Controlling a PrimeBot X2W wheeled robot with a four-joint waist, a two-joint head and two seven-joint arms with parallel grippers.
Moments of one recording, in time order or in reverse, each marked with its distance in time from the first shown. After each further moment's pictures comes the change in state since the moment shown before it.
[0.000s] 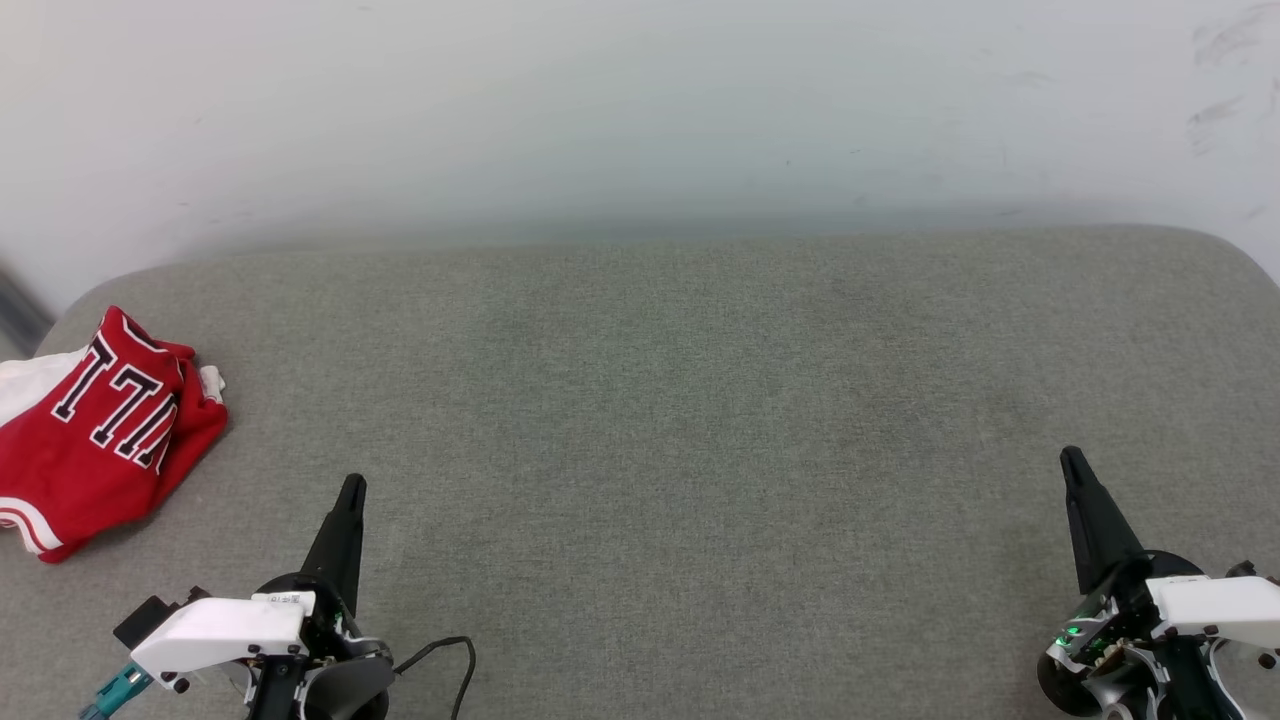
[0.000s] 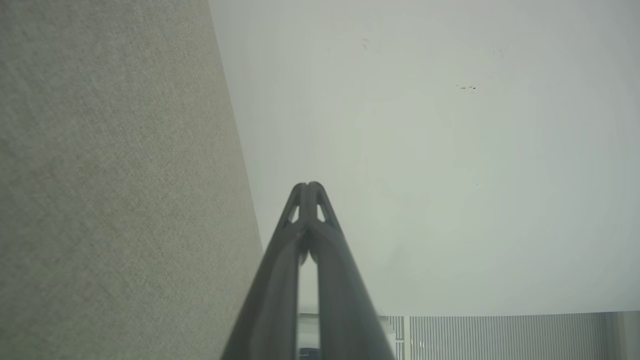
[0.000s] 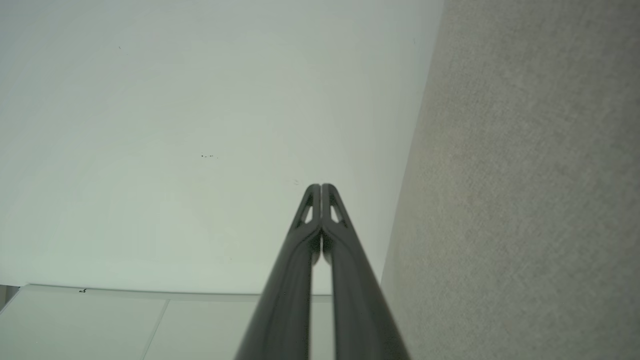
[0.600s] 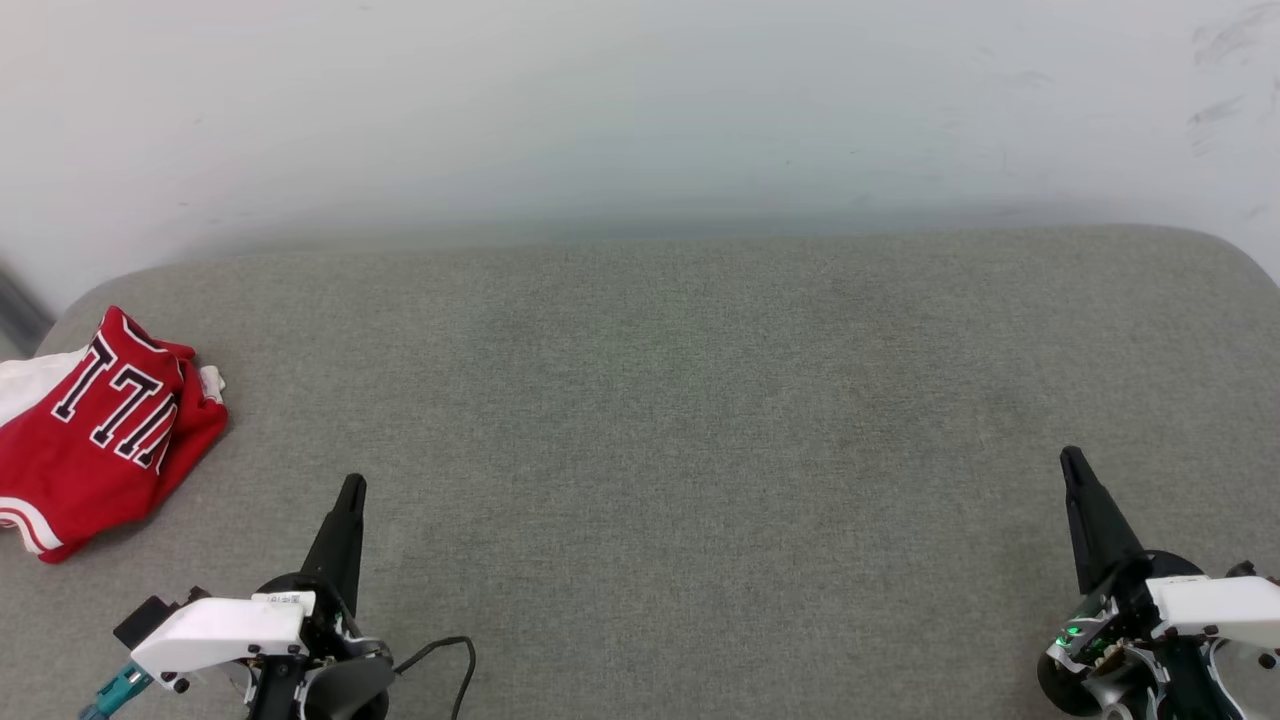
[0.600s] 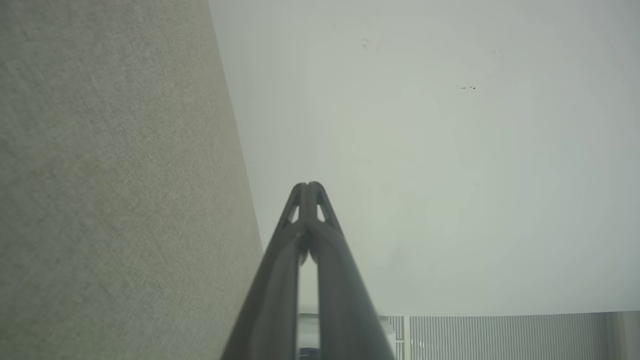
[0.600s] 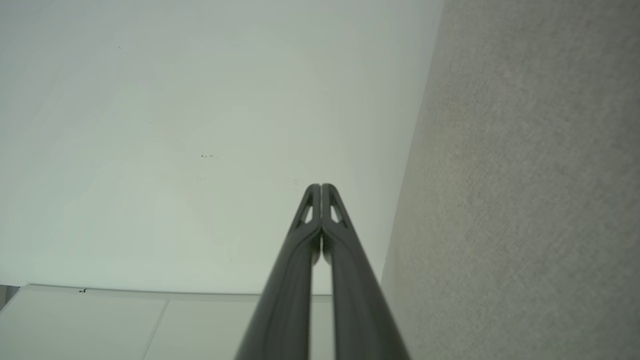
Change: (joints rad) left arm 0.000 0.000 0.000 0.000 0.000 0.000 0.000; right arm 0.000 0.000 0.000 0.000 0.000 0.000 0.000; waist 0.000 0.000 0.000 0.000
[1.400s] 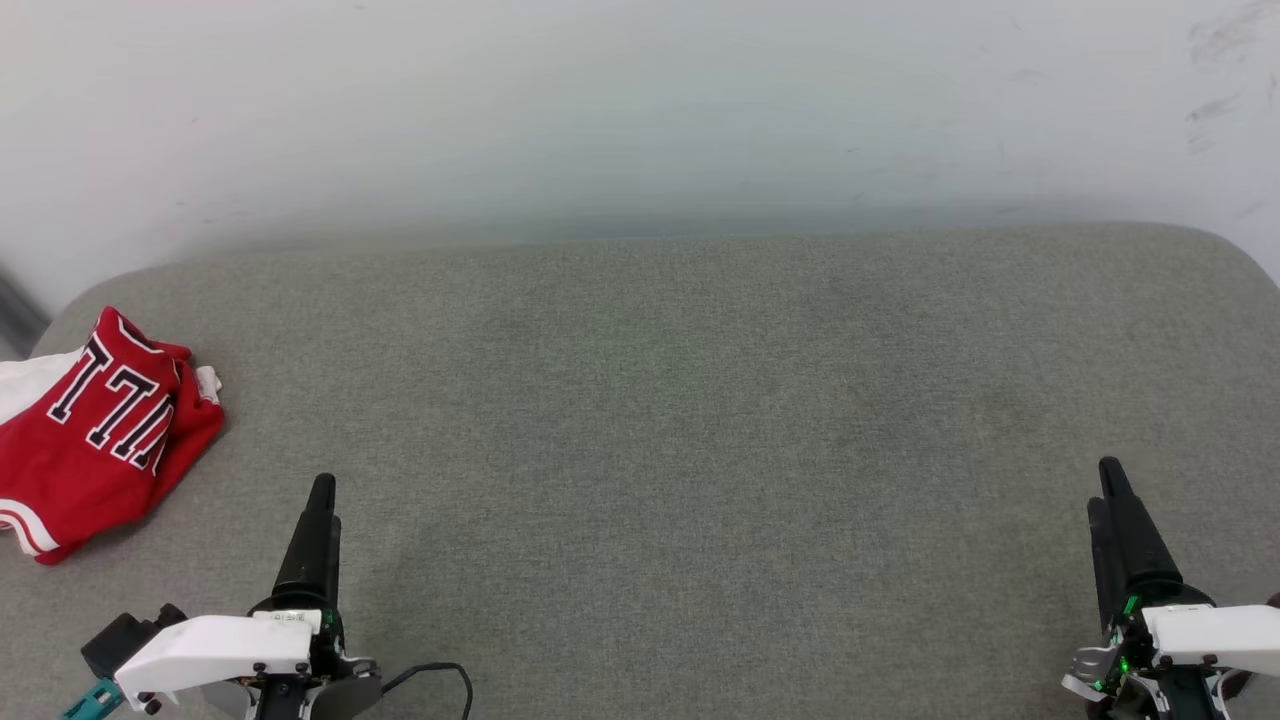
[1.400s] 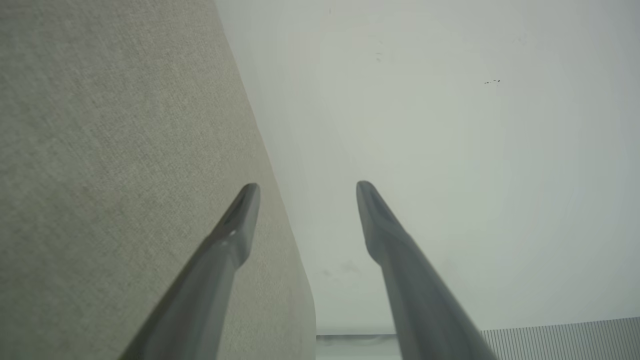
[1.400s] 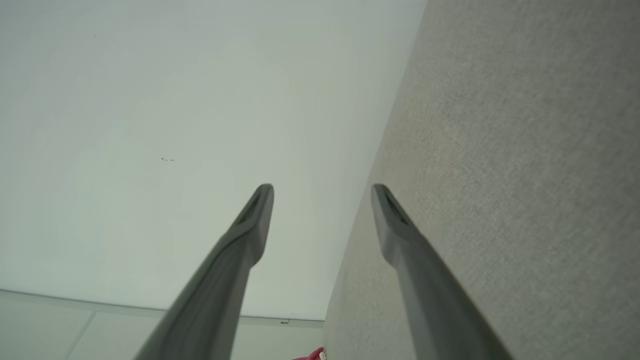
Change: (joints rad) left arm 0.045 -0.006 0.013 -0.042 0.181 0.016 -0.087; right arm 0.051 0.002 -0.020 -0.021 -0.193 0.000 -0.087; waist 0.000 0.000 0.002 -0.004
